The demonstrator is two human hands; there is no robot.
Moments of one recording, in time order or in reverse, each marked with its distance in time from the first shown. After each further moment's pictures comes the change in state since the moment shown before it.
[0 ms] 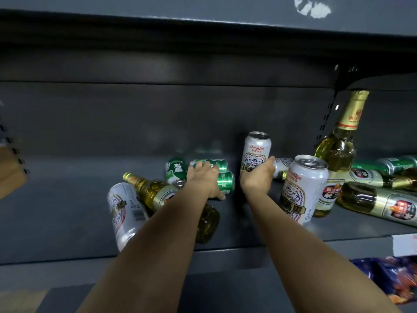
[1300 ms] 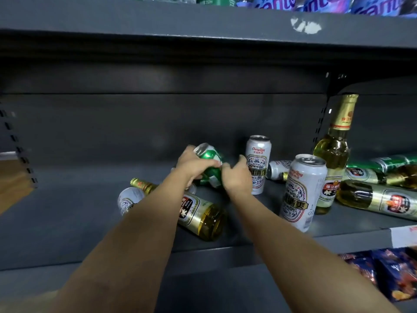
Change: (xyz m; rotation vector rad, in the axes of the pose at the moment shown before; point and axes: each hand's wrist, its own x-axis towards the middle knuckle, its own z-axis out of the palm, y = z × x) left_hand -0.006 -0.045 -0.028 -1.260 0.184 -0.245; right_hand -0.045 -0.039 0.016 -0.040 -0.176 -0.116
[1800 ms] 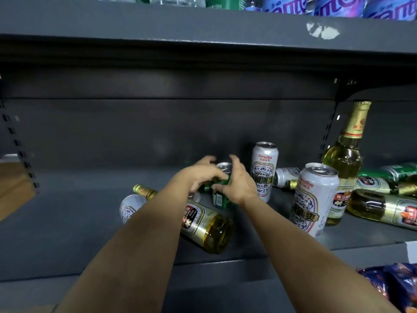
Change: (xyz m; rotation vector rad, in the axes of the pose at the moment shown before) left_hand 0.017 0.002 0.005 0.036 -0.320 -0.091; right_hand 0.019 0.012 0.000 -0.339 -0.226 -0.351
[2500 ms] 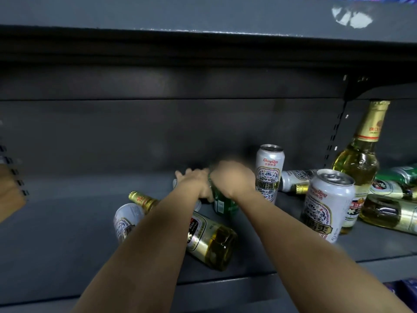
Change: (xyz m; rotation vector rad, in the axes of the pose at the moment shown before) left_hand 0.032 -0.016 -0.006 1.152 0.105 -0.033; right_hand 0.028 -0.027 -0.002 -0.346 0.035 -0.070
